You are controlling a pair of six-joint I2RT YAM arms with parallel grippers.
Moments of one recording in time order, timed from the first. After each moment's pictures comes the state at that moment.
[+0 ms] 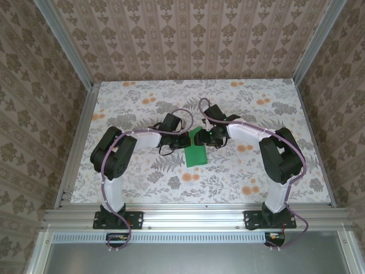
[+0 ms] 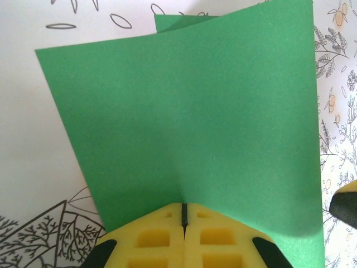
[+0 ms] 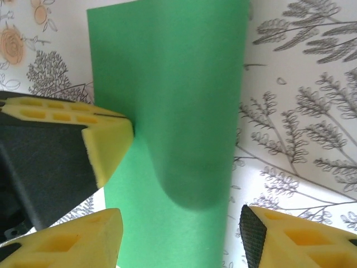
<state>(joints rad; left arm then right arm) -0.63 1.93 1.08 -0.10 0.38 -0.64 0.49 1.85 1.23 -0.56 -0.25 0.49</state>
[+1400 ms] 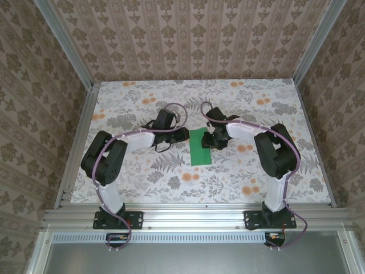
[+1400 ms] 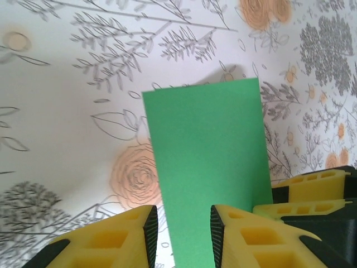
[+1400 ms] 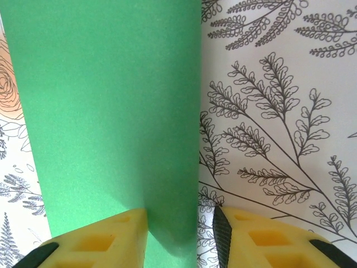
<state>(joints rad) -0.59 1.82 1.03 -0.06 0.32 -0.66 0.45 1.92 1.23 -0.59 -0.18 0.48</state>
